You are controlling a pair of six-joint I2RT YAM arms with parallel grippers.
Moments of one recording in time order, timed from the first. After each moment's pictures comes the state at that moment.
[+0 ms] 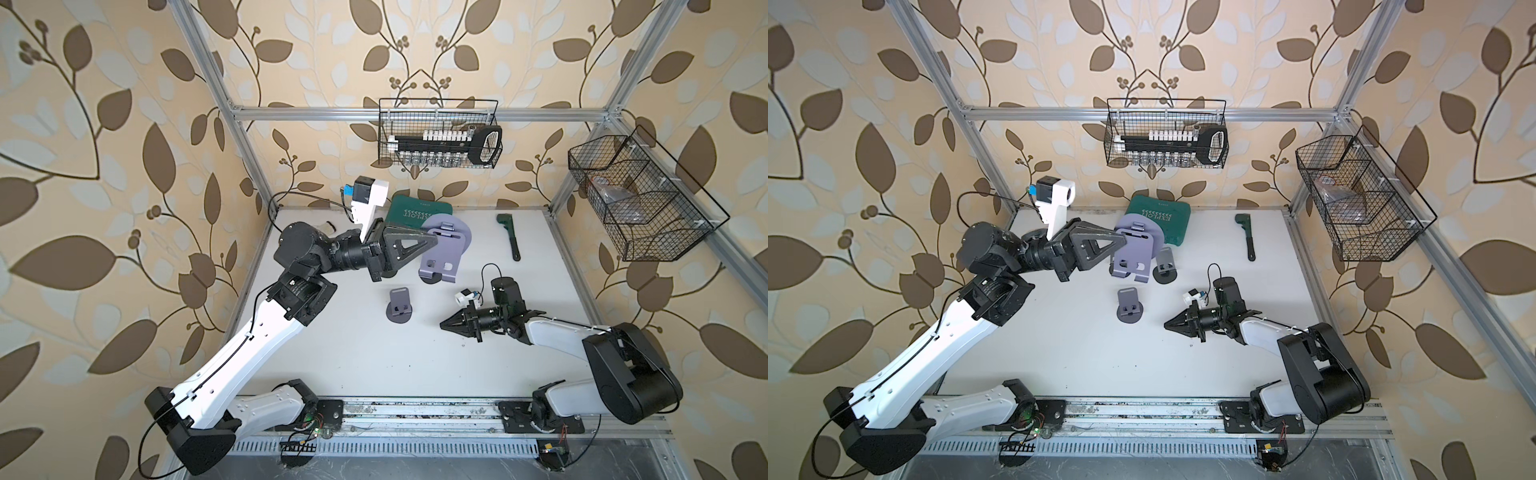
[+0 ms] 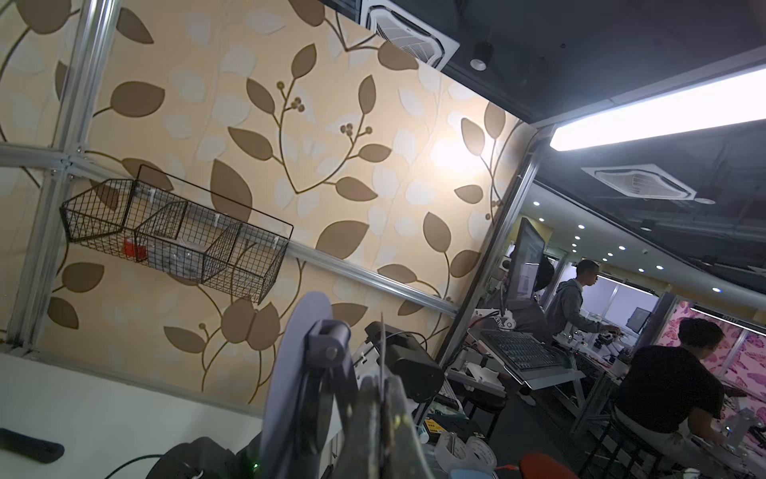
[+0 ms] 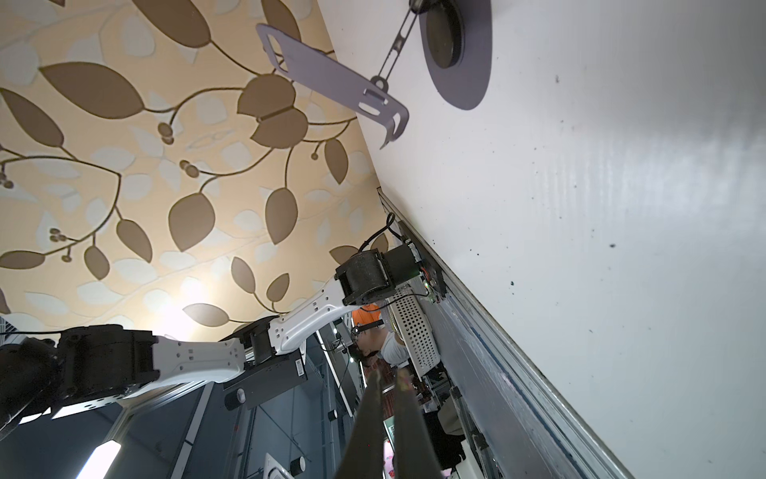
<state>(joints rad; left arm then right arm) -0.64 1.12 1.31 0.32 0.88 -0.78 0.31 1.37 0.47 0.14 -1.12 1.16</state>
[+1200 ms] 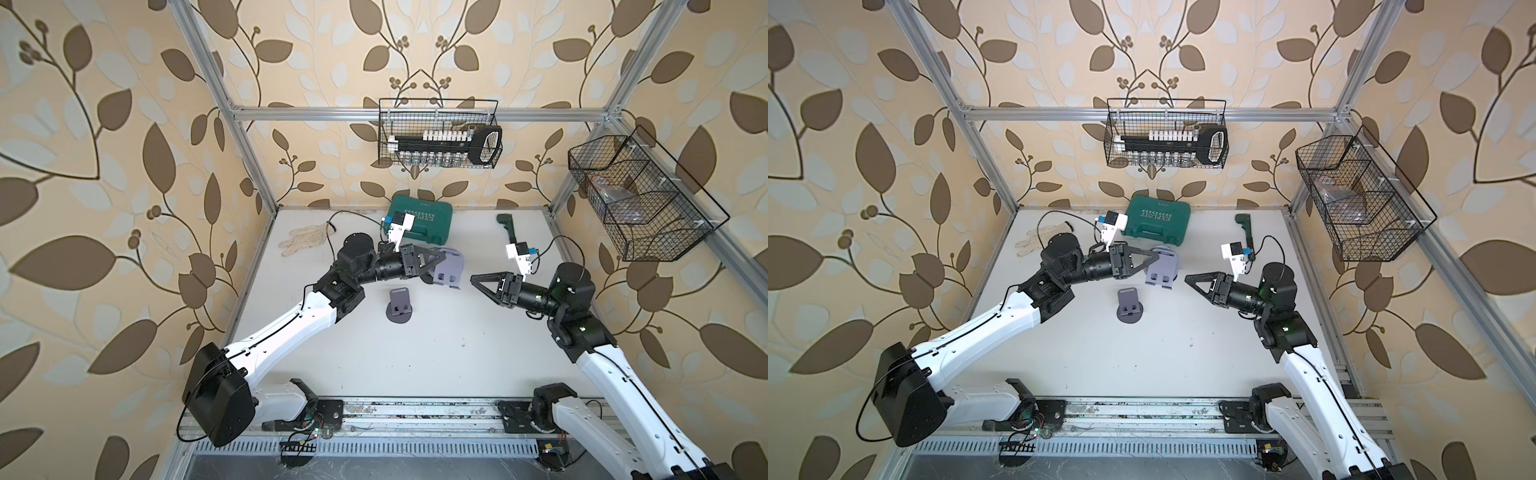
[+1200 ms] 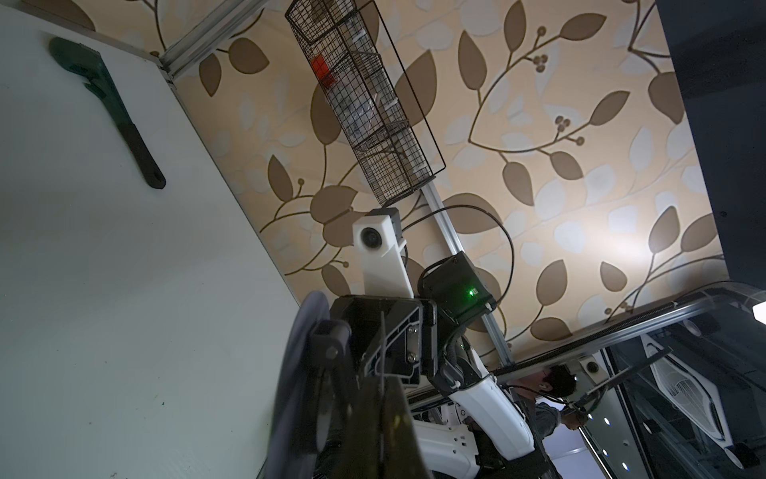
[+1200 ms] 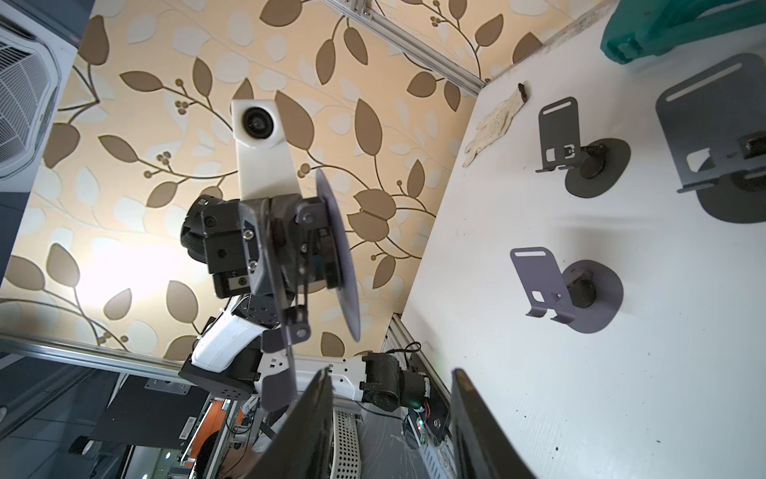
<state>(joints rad) -0.64 1.27 1.00 0.32 0.69 -1.08 0.17 0.80 0.66 -0.01 -0.91 1.00</state>
